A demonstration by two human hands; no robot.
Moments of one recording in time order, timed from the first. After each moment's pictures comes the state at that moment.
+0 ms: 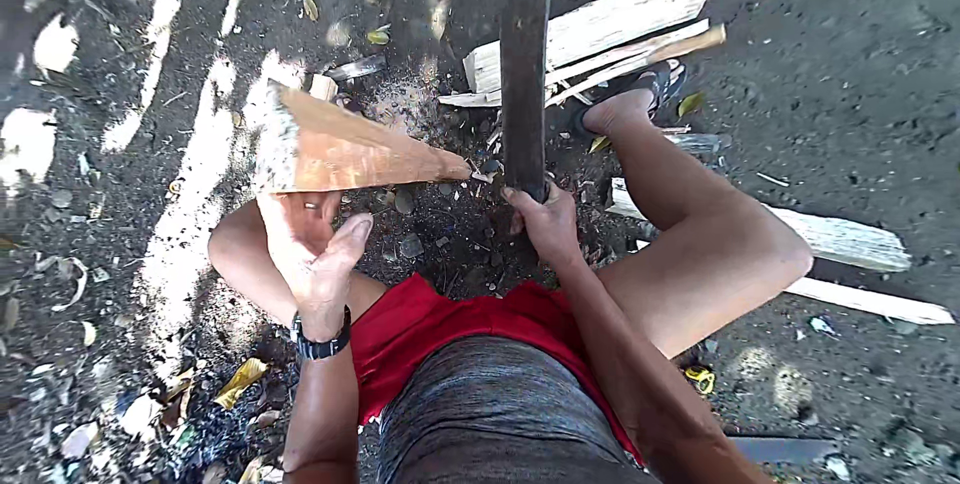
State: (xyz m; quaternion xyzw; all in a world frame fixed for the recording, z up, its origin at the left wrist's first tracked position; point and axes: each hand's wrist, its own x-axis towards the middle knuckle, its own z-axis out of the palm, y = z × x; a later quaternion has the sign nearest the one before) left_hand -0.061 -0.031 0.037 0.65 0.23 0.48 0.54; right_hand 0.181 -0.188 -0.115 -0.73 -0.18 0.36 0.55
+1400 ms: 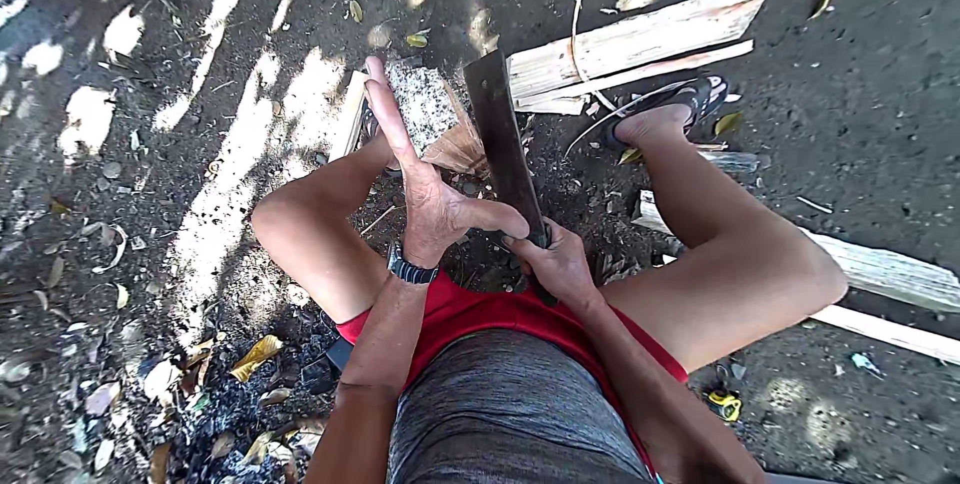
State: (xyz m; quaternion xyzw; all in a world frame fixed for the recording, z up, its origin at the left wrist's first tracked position) left_hand 0.006 -0.044 0.032 0.68 0.14 0.54 0.48; right_hand 0.123 -0.219 -0.101 -0.73 -0.28 0.38 0.50
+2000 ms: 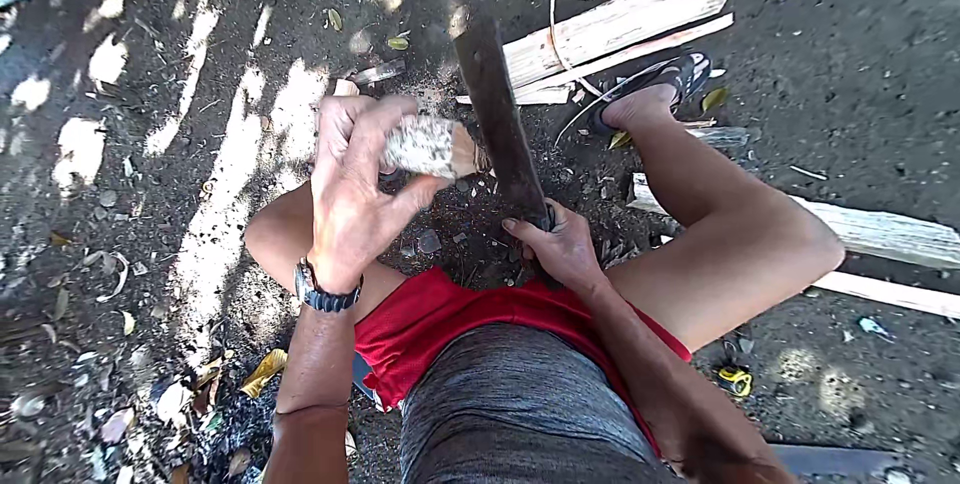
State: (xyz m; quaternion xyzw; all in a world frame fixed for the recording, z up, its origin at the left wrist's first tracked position) left_hand -0.043 -0.011 0.095 0.90 0.20 0.33 0.20; right_hand 0.136 -0.215 -0.081 -0.75 -0.27 0.34 0.50
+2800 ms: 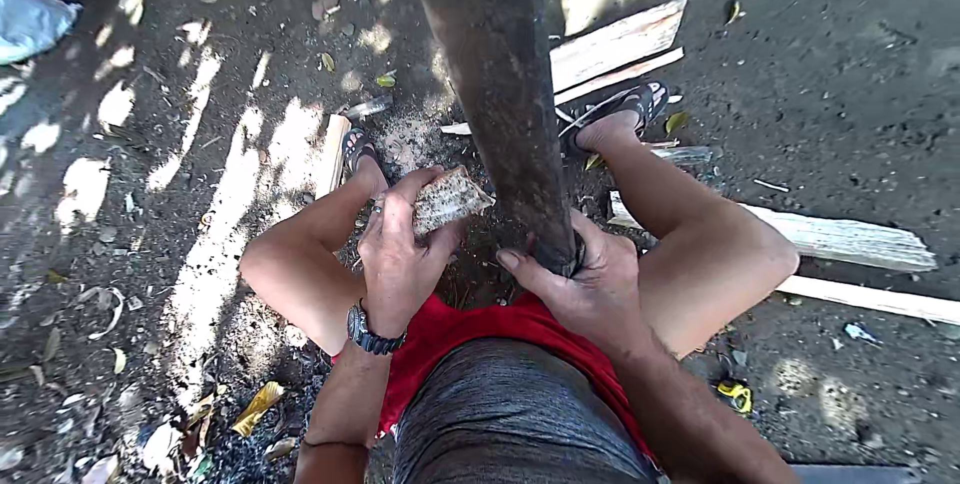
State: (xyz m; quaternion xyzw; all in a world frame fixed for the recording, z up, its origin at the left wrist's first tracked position) left_hand -0.017 -0.076 0.068 0.85 0.24 0.40 0.23; right_hand 0.125 -0.232 0.039 -0.66 -0.44 0.13 0.59
